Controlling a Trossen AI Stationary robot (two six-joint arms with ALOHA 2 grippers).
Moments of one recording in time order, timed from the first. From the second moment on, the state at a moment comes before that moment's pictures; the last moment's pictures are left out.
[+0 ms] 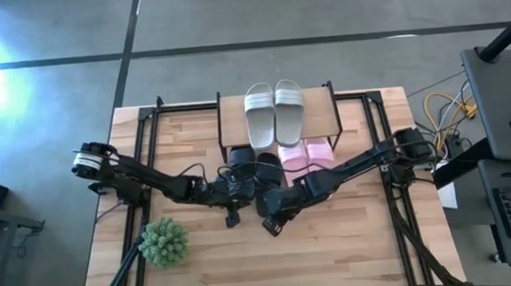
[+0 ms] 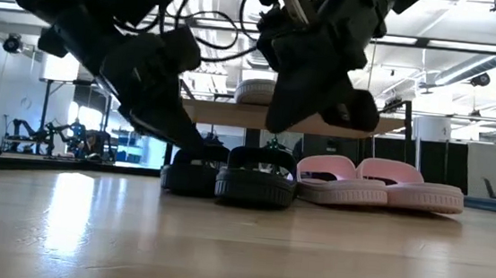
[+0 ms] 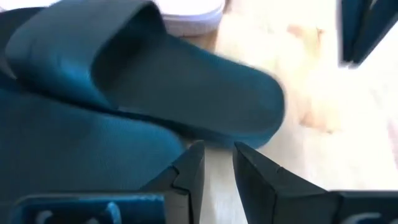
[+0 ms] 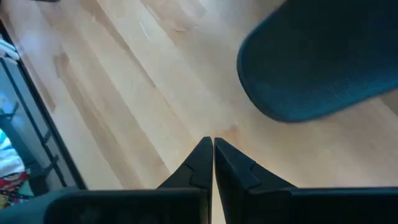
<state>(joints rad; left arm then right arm) -0.18 1.57 0.61 0.33 -0.15 -0.33 0.25 1.86 1.29 -0.41 -0.08 1.03</state>
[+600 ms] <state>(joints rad) -0.32 1.27 0.58 -0.05 -0.19 -0.46 0.25 1.91 1.24 -0.26 -0.06 0.98</state>
